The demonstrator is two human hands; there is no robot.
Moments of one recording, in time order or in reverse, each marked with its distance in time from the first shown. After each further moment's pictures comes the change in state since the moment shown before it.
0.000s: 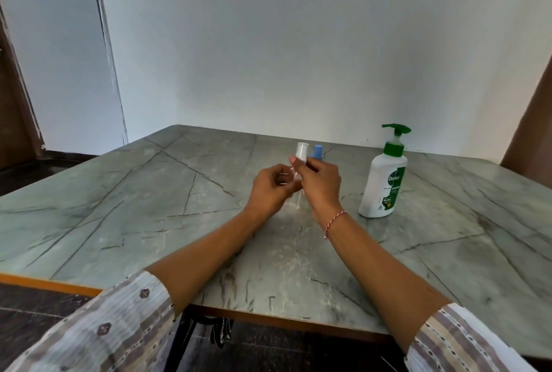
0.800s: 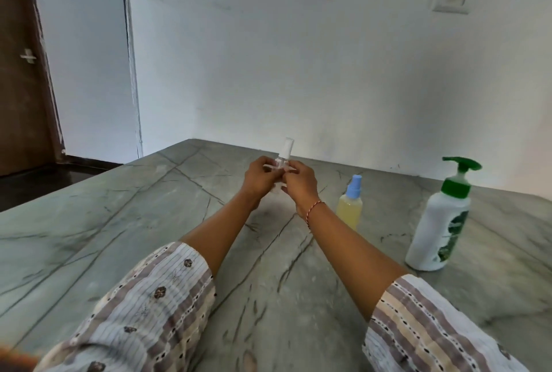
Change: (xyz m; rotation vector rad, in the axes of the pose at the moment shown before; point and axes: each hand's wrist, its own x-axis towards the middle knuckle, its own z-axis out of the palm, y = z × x) left_hand 0.114 -0.052 -0.069 0.039 0.187 -0.197; right_hand 0.080 0.023 0.111 0.024 -0.243 0.156
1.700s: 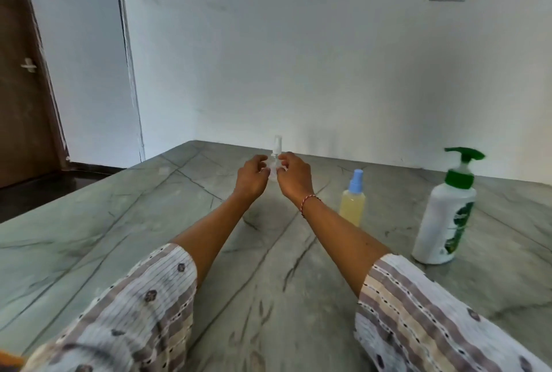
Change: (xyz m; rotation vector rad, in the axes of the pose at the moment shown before) left_hand 0.002 -0.005 -0.015 0.331 0.067 0.076; right_hand 0.008 0.000 0.008 -0.427 -0.020 -0.272
